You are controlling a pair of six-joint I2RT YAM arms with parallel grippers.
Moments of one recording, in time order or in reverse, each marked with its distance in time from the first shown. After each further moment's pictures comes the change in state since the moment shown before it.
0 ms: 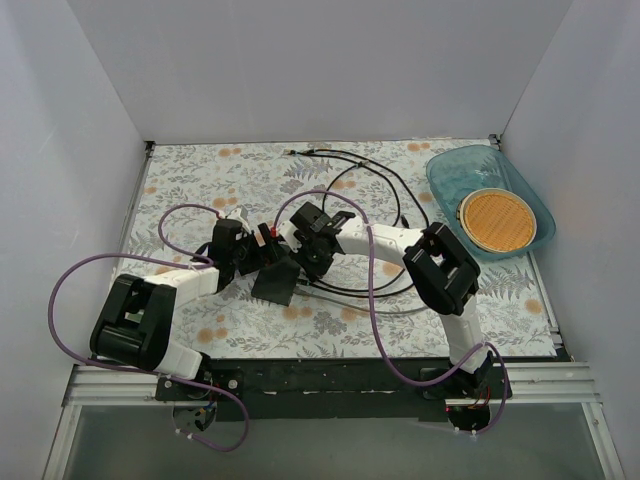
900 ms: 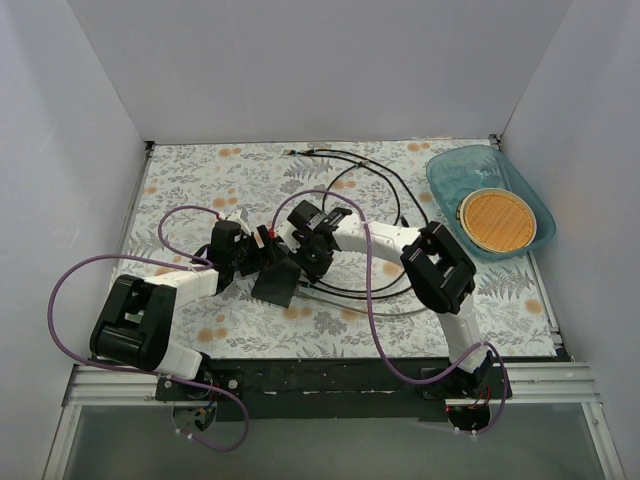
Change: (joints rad) left arm 0.006 -0.004 -0.025 0.037 0.029 0.010; right arm 0.004 0.024 0.056 -0.086 -0.013 -0.013
